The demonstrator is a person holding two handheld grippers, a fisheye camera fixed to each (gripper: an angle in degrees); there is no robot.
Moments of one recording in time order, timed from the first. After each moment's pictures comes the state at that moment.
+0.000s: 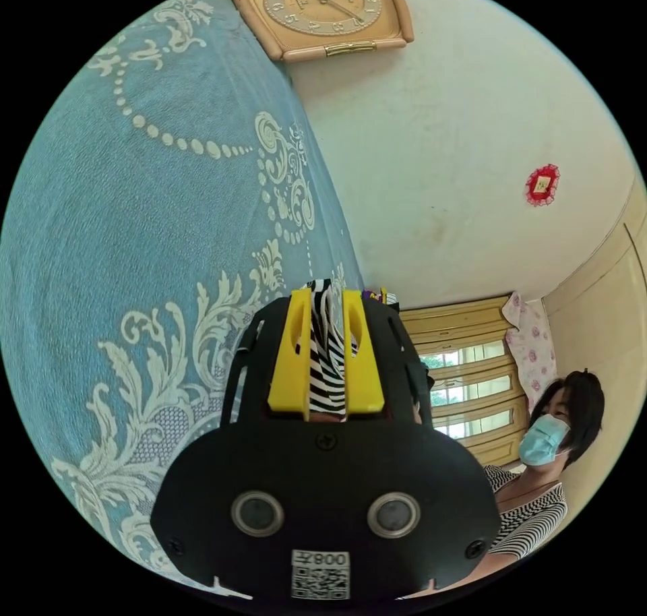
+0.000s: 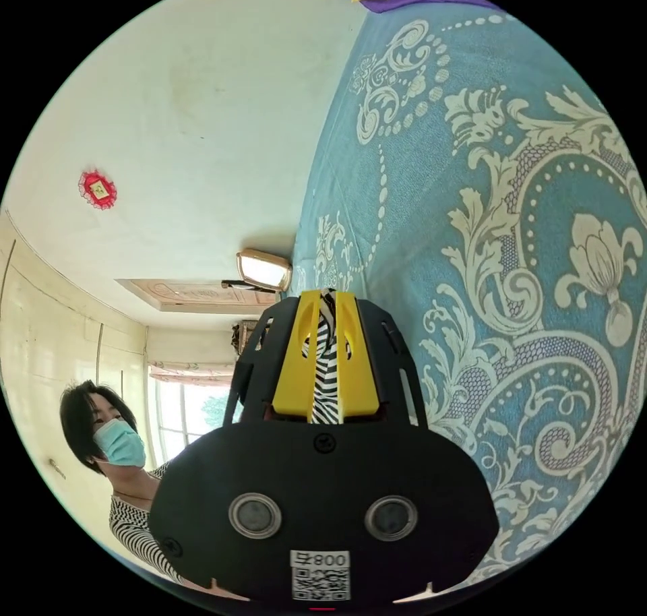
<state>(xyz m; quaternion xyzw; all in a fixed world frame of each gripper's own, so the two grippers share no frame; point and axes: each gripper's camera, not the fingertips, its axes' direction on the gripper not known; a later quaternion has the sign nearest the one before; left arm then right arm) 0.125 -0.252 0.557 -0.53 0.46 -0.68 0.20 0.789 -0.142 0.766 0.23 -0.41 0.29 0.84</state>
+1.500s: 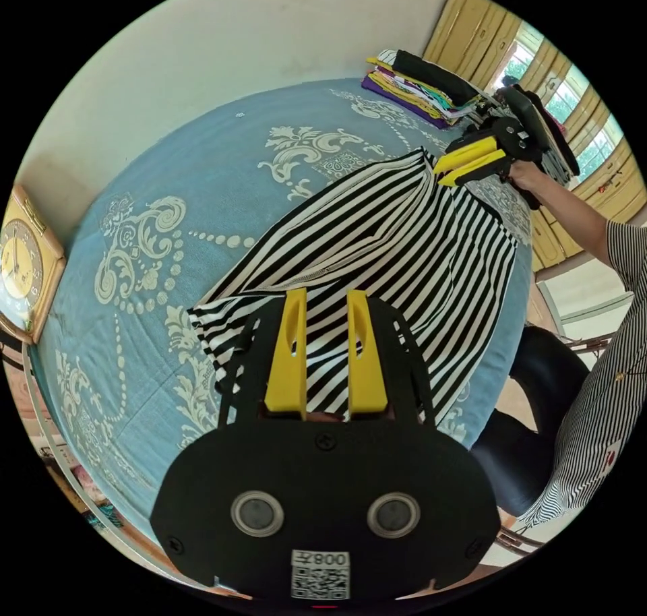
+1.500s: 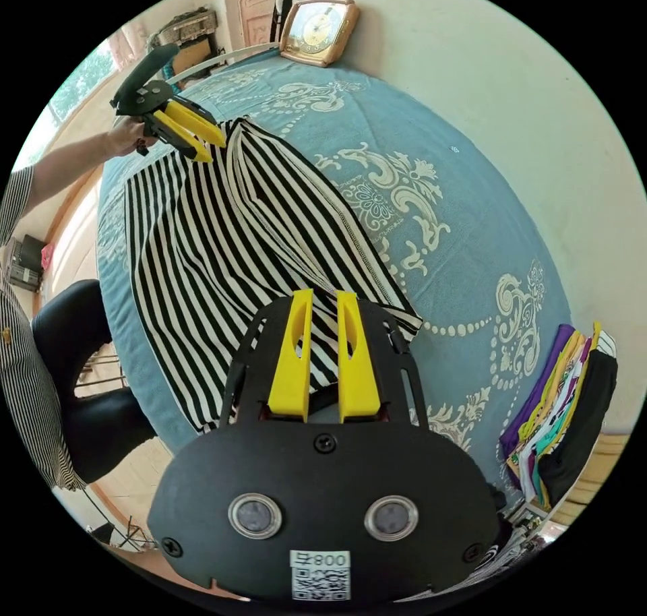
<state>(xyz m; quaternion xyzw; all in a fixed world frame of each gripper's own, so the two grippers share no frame) 0.190 -0.649 0.592 -0.50 0.73 -0.10 0.45 0.366 -0.271 0.736 -0.01 0.14 -0.24 0.96</state>
